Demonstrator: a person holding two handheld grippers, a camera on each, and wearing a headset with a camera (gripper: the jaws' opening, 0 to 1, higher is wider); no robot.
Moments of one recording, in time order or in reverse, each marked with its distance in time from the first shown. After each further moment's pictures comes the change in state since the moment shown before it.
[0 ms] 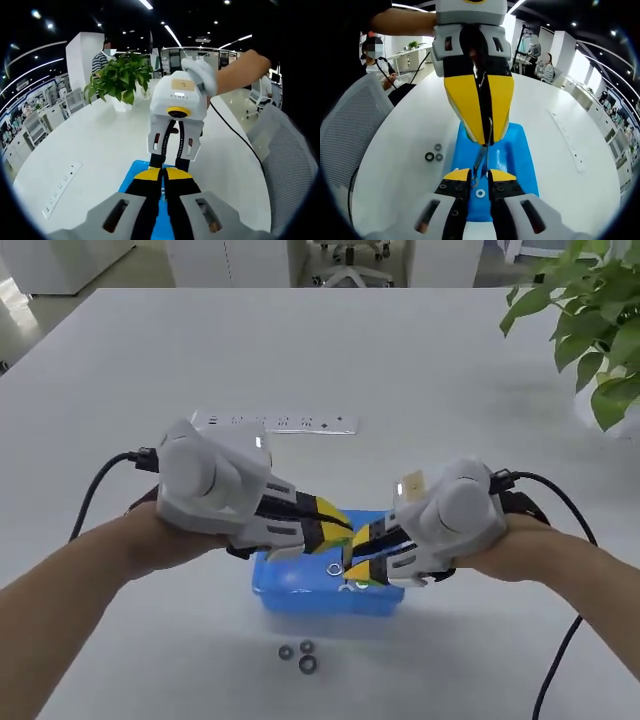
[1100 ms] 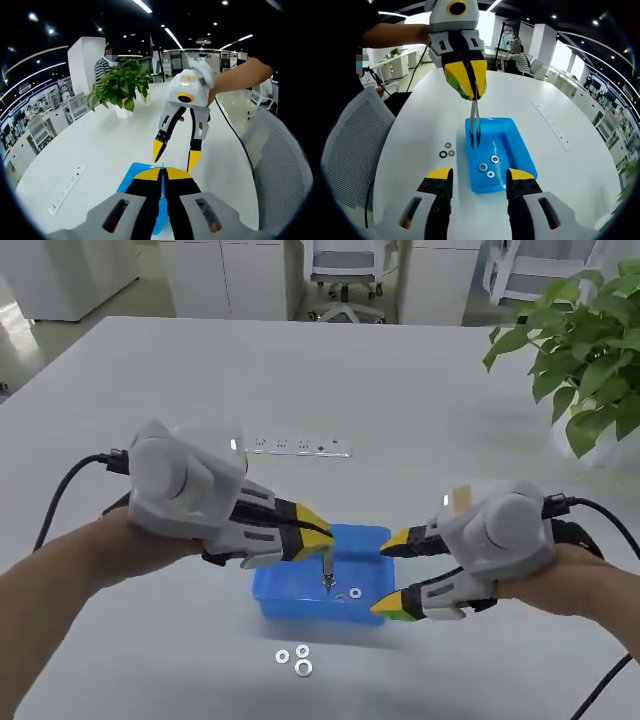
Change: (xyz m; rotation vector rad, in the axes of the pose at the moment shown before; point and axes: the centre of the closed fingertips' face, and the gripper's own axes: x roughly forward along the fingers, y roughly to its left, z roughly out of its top) left arm -0.039 -0.022 0.017 0.012 -0.020 0.028; right arm -0.053 0.023 -0.003 0.134 0.018 -0.116
